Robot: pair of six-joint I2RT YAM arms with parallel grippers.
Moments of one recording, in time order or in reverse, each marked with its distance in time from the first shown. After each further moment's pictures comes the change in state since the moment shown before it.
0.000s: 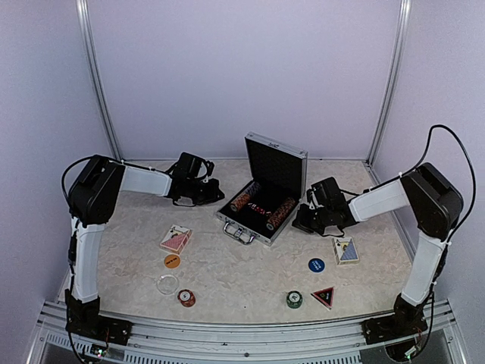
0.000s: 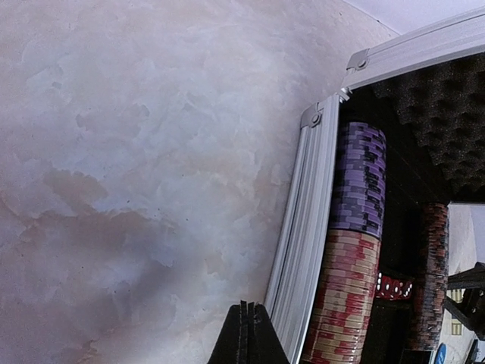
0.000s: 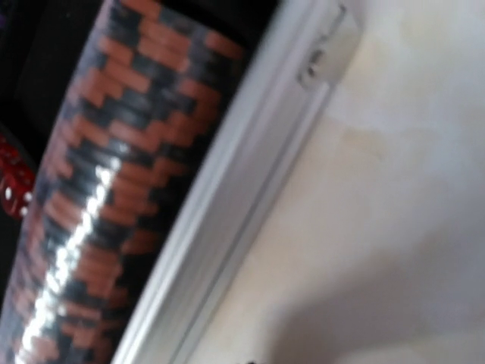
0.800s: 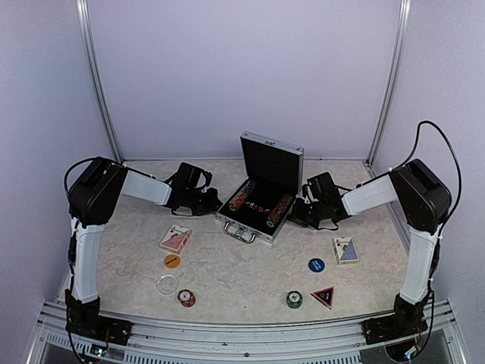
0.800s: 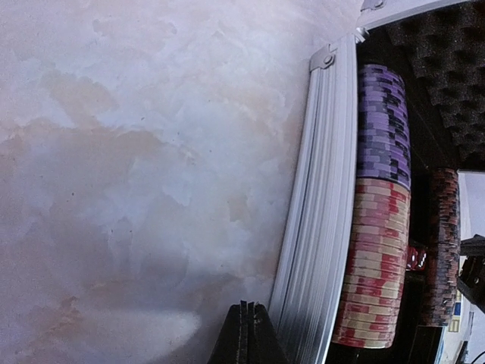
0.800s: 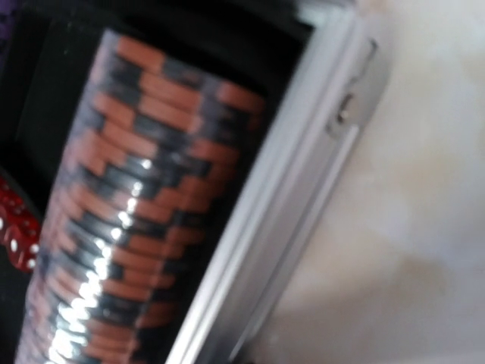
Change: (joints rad) left arm -0.015 -0.003 -0.112 0.087 0.017 -0.082; right arm -0.011 0.116 0.122 0.011 -0.041 -0.002
